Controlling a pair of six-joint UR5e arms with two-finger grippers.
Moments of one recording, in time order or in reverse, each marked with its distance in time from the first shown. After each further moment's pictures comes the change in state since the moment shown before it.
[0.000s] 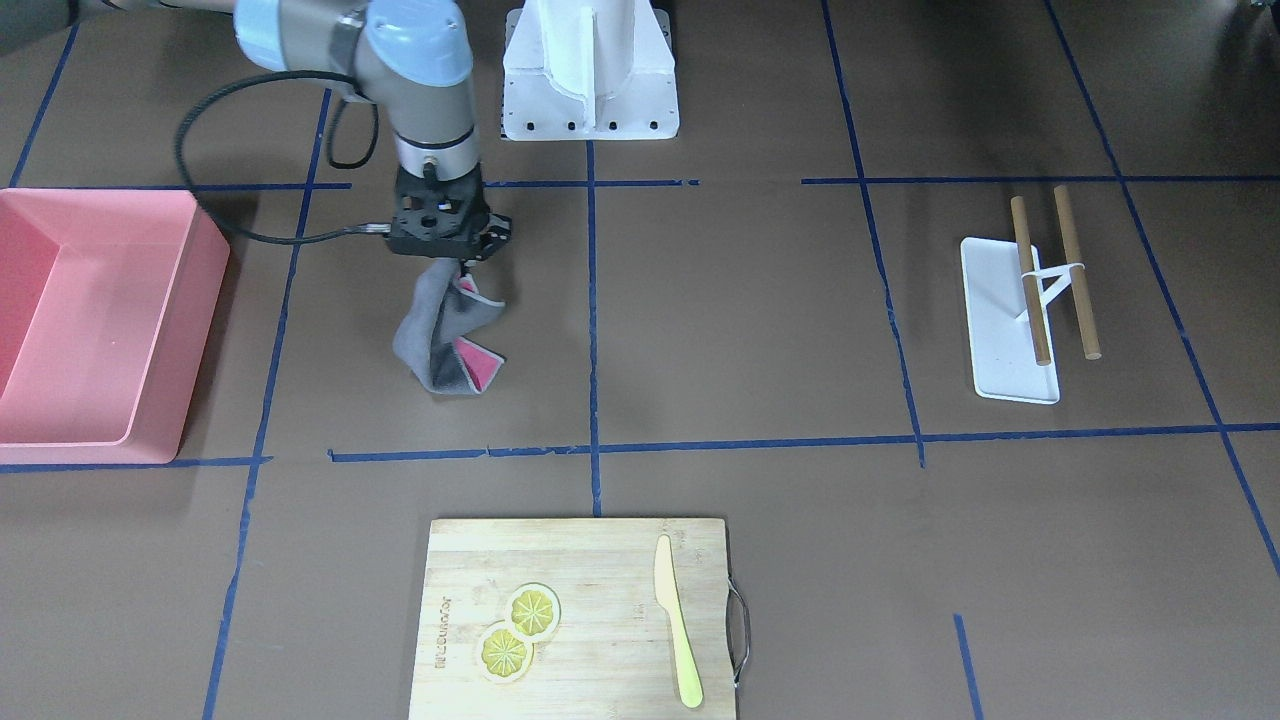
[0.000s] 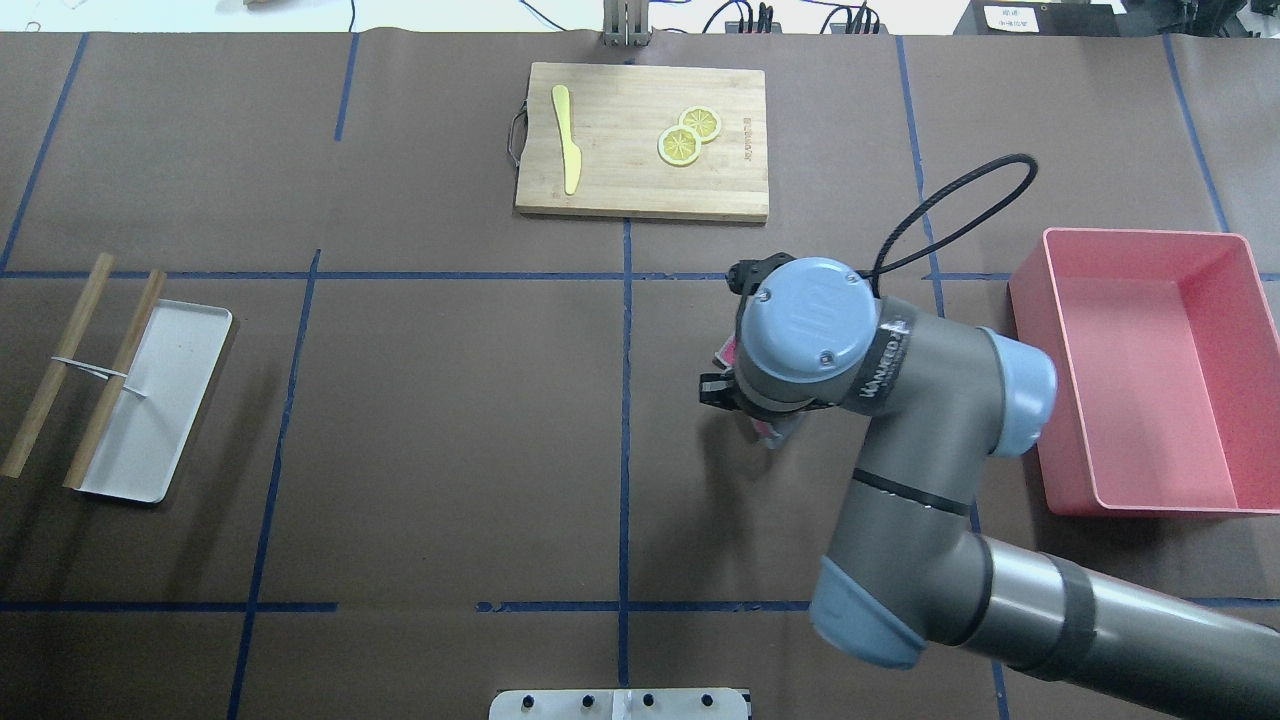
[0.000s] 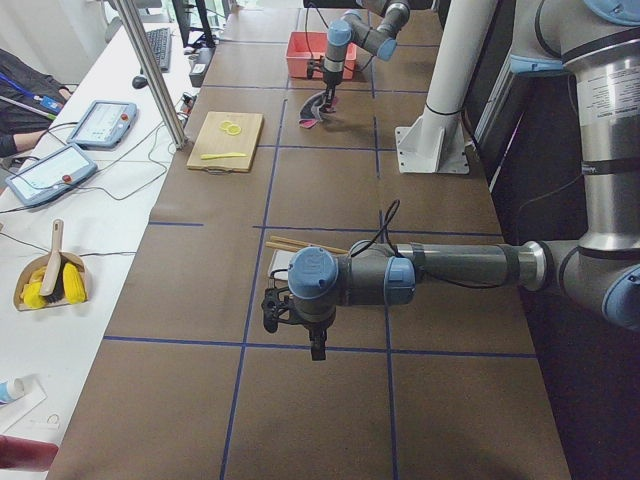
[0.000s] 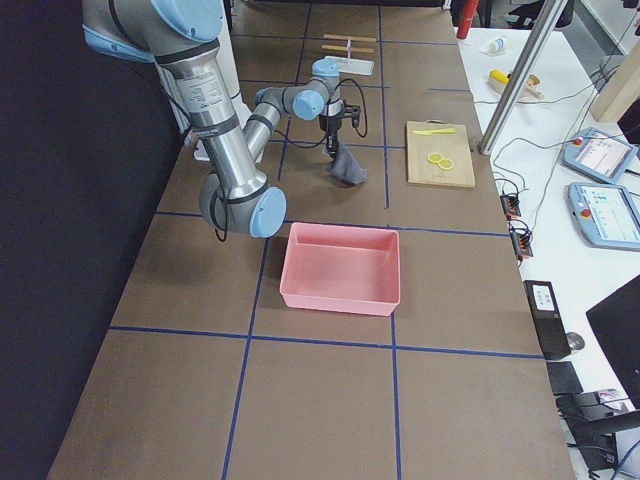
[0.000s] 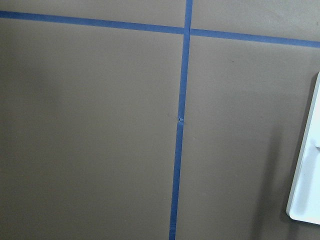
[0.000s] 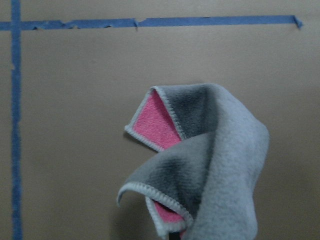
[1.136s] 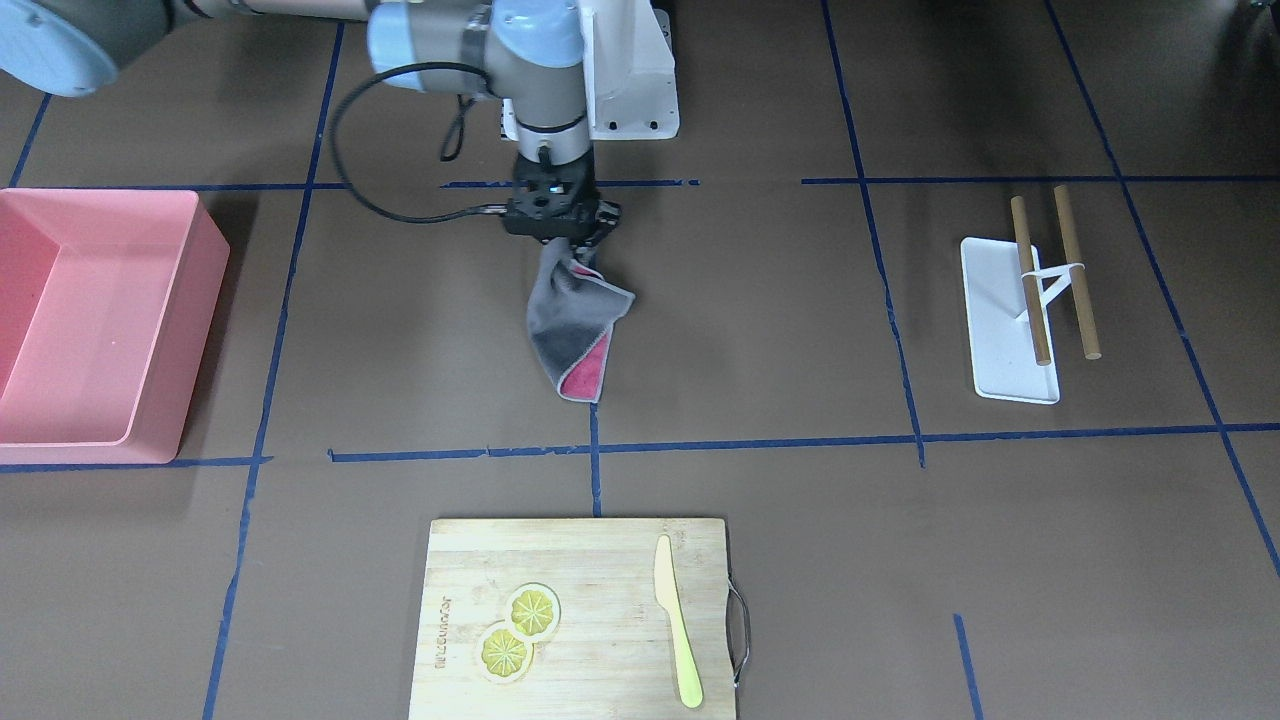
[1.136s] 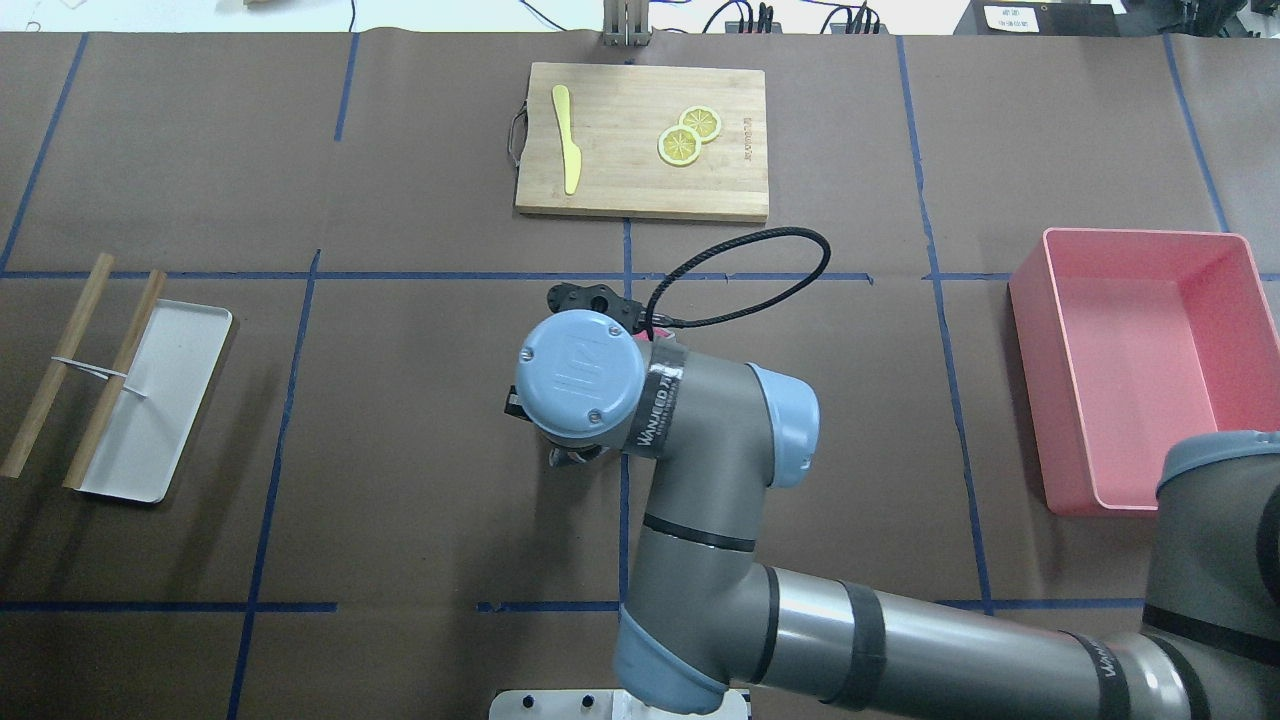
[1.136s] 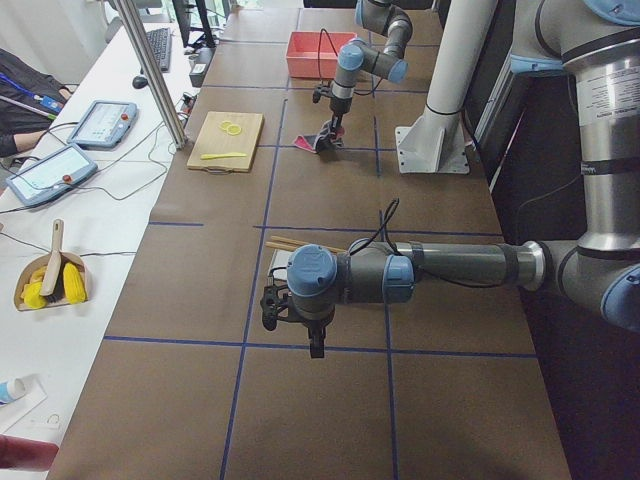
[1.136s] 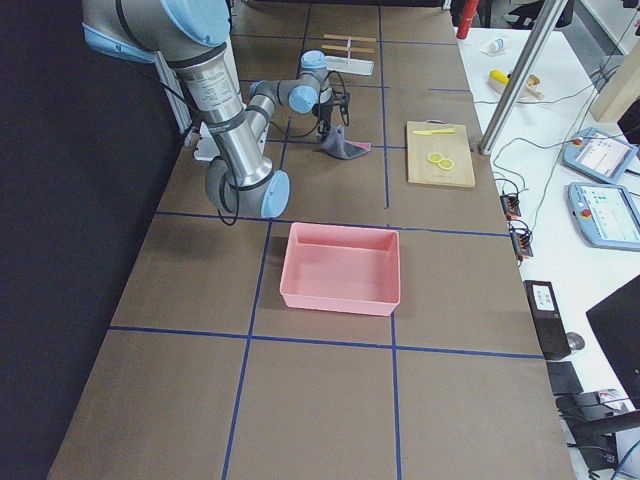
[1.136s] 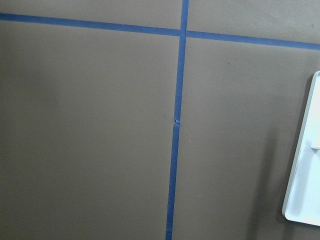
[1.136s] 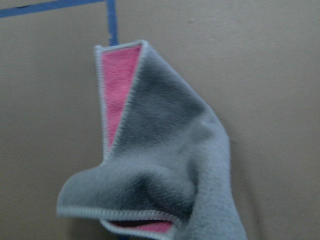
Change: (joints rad) left arm 0.001 -0.003 -0.015 0.005 -0.003 0.000; right arm -0.080 0.013 -0.041 0.110 -0.062 0.081
